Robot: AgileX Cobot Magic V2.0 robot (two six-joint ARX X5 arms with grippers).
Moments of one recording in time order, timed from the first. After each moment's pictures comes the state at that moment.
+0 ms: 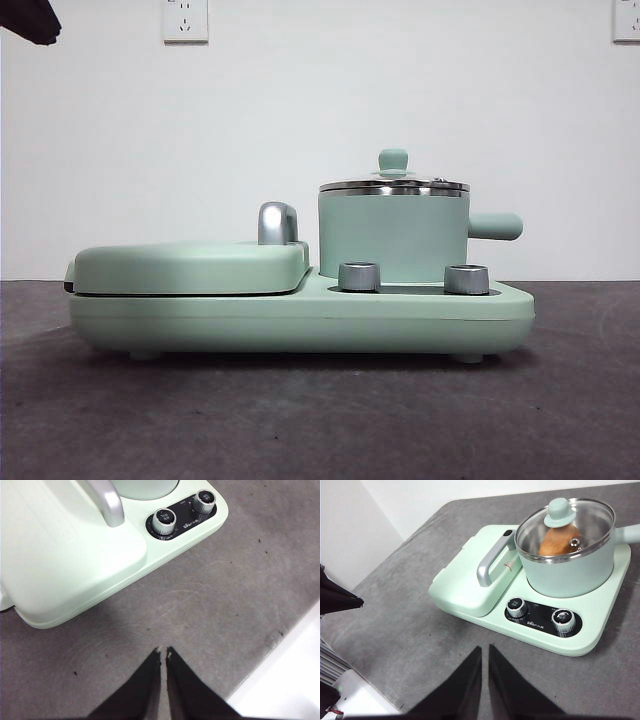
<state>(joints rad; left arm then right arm) -0.67 0.79 0.93 -0.87 0.13 -0.11 0.48 0.41 0.81 -0.76 -0.28 0.34</state>
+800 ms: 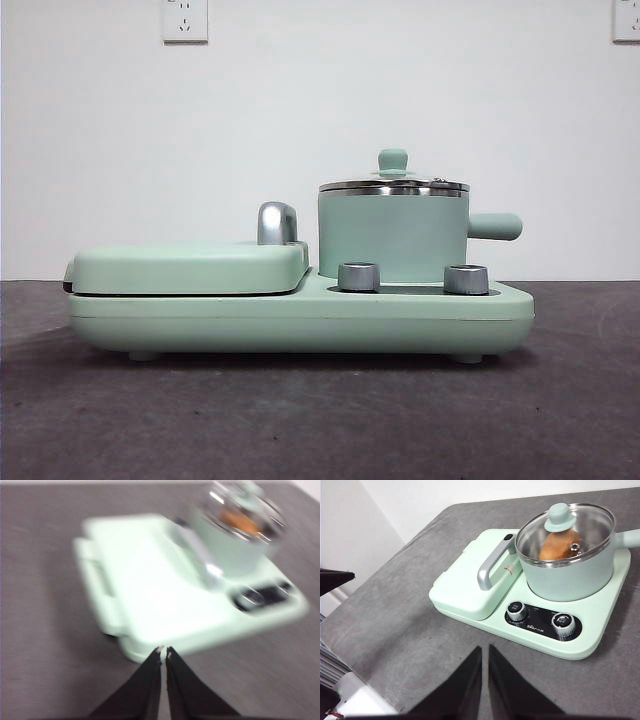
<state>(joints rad) -0.29 0.45 0.68 -0.64 0.13 -0.11 0.48 0.41 0.81 -0.75 -0.28 0.34</state>
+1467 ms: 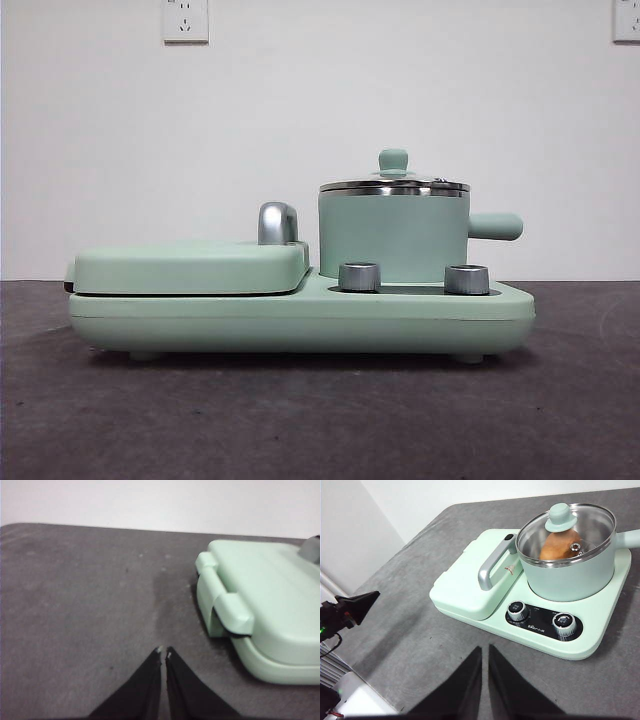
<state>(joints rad) 0.02 0.00 0.06 -0.23 0.10 -0.06 0.48 0.41 0.81 -0.75 -0.28 0.34</state>
